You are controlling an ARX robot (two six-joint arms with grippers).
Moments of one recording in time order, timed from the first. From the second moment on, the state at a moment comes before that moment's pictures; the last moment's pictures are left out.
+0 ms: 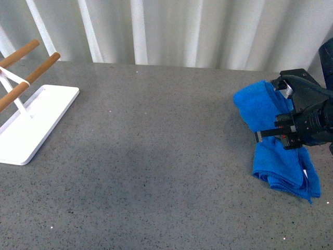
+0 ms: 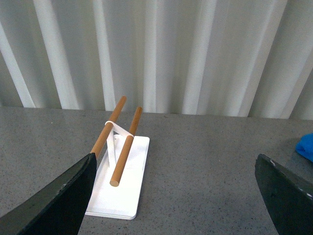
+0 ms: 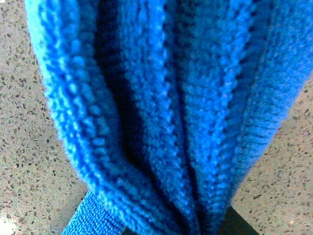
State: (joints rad) left arm 0.00 0.00 0.02 0.00 0.00 -0.01; right arm 0.11 2.12 0.95 0.22 0.03 -0.07
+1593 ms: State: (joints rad) left arm 0.00 0.00 0.02 0.00 0.00 -0.01; right arm 0.21 2.48 1.56 0.07 -0.13 -0.18
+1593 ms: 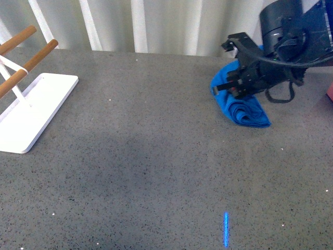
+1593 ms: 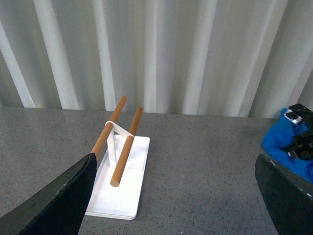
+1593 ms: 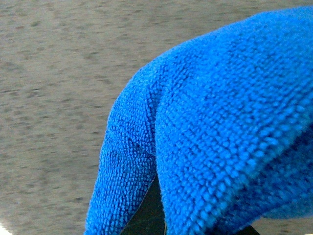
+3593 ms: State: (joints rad) left arm 0.00 0.00 0.02 0.00 0.00 -0.01; right arm -0.47 1.82 1.46 -0.26 -0.18 0.02
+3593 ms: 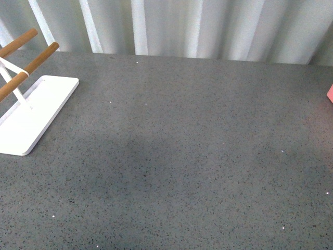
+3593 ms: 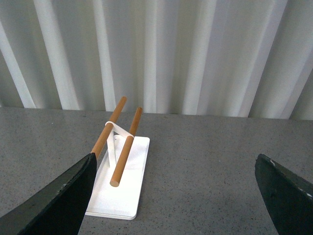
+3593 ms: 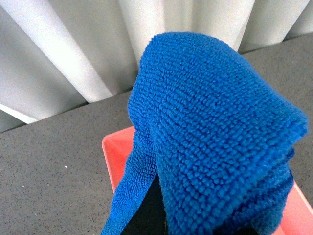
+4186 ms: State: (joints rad) left arm 0.00 0.00 0.02 0.00 0.00 0.00; right arm -0.53 2.04 1.39 -0.31 -0.12 0.07
